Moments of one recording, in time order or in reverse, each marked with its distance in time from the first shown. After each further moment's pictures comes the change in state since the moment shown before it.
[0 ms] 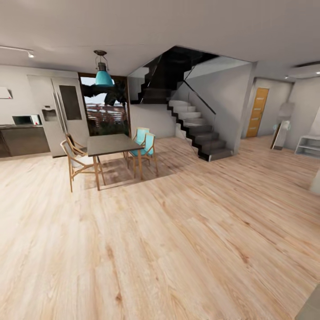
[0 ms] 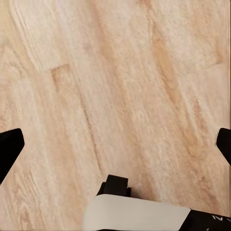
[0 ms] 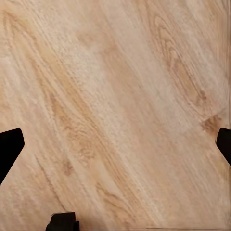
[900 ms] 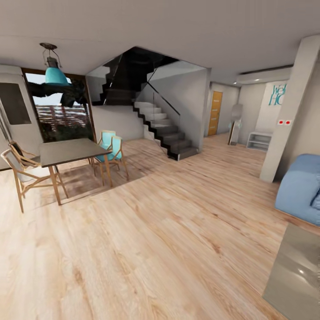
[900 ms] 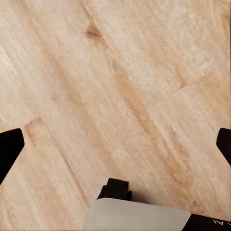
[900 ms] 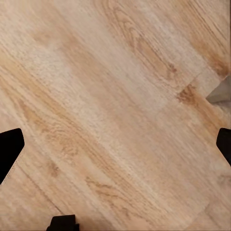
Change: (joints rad) left arm 0.000 0.003 0.003 0.000 0.001 -0.003 -0.002; right arm 0.000 0.000 -0.001 0.000 0.000 0.000 0.000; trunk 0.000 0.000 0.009
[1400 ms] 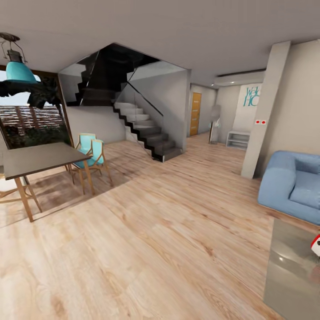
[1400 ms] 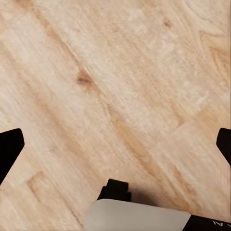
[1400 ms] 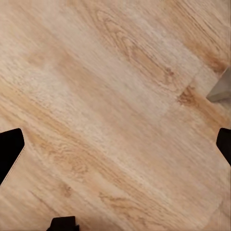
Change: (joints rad) left arm 0.000 0.000 0.001 0.000 0.001 0.001 0.000; right arm 0.000 0.000 0.001 0.000 0.000 0.000 0.000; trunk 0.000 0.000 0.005
